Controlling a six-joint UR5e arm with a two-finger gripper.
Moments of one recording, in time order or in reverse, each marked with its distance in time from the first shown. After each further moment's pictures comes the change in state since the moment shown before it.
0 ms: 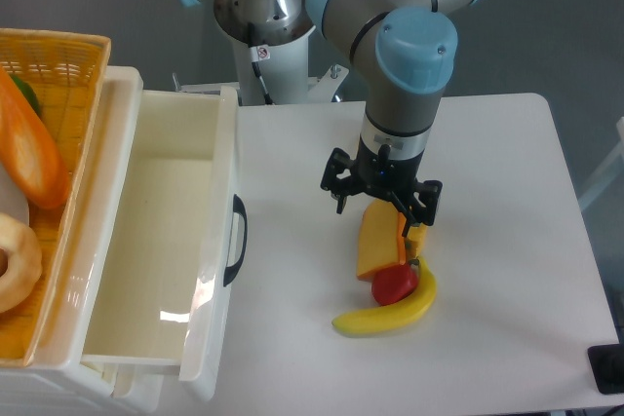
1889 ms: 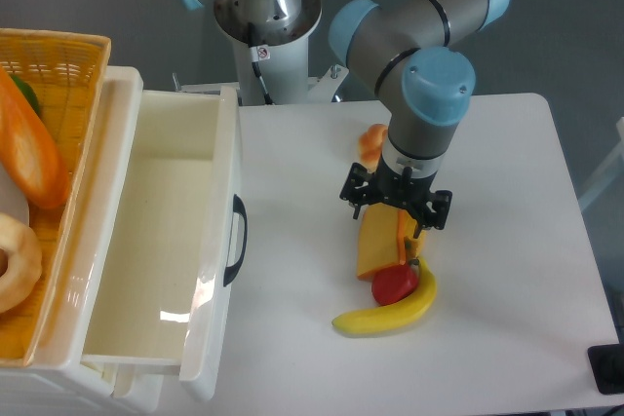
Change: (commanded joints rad) arm 0.084 -0.081 -0.107 0.083 -0.003 -0.014
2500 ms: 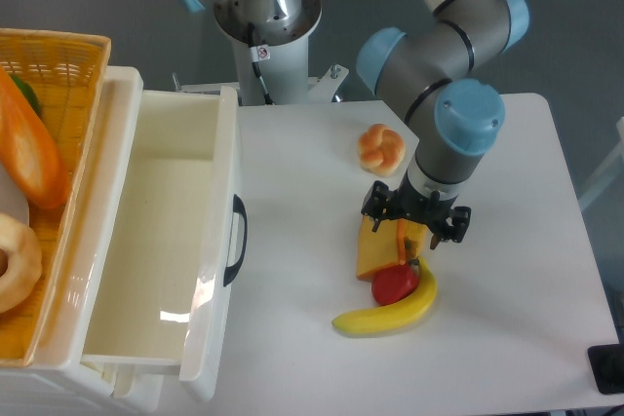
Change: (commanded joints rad) arm 0.012 -0.104 0.041 0.002 0.000 0.006
